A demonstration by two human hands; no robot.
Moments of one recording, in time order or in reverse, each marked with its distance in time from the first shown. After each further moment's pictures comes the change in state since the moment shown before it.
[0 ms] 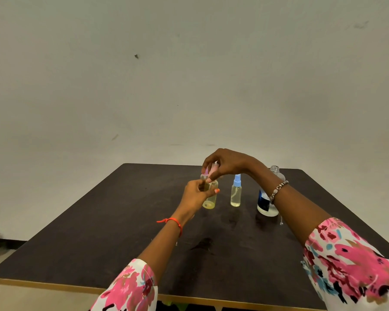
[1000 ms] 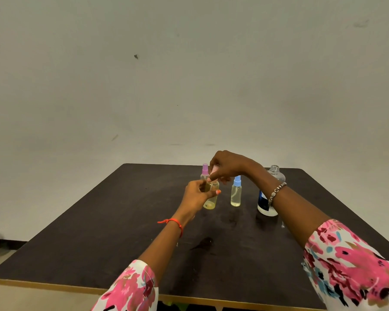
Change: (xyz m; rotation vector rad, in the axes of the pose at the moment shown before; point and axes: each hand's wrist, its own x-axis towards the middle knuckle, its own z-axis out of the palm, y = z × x) left_hand -0.002 0.001 0.001 0.009 -0.002 0.021; right_hand 0.000 0.000 0.006 -0.047 0.008 0.149
